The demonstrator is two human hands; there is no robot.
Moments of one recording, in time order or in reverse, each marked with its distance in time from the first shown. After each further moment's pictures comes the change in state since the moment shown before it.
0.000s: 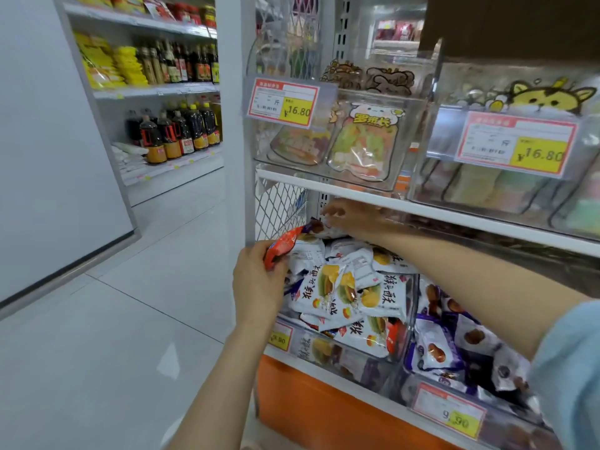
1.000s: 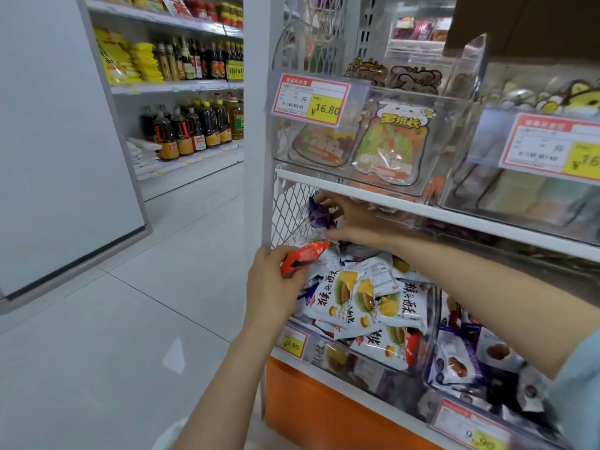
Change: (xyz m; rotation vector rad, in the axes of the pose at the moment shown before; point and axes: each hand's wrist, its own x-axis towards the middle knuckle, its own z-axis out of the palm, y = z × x) left_hand 0.005 -0.002 -0.009 -0.008 -0.119 0.028; right_hand -0.002 -0.033 0.008 0.354 -0.099 -0.116
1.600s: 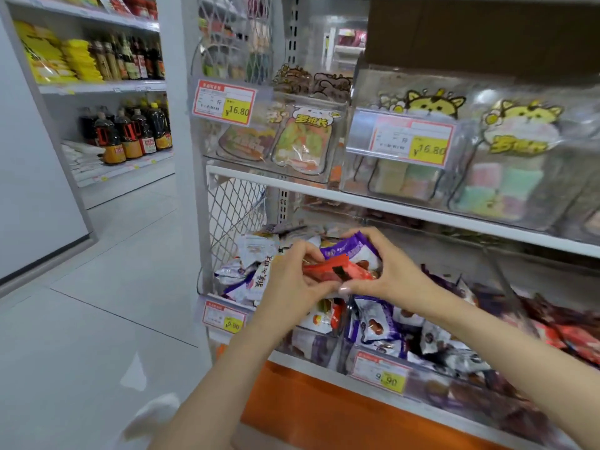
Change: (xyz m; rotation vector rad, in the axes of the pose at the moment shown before) left_hand -0.057 0.078 0.039 -0.295 -0.384 0.160; right_hand -0.198 -0.021 -0.041 0.057 0.168 0.066
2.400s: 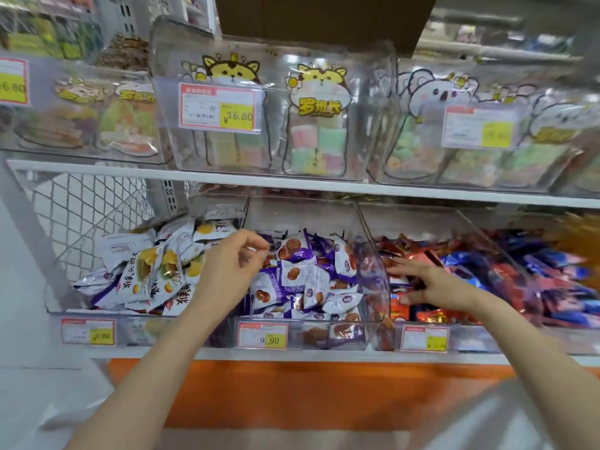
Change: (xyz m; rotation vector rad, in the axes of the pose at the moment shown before) left_hand 0.005 0.026 0.084 0.149 -0.084 0.114; right_hand -0.183 0.147 -0.151 -0.496 -0.052 0.602
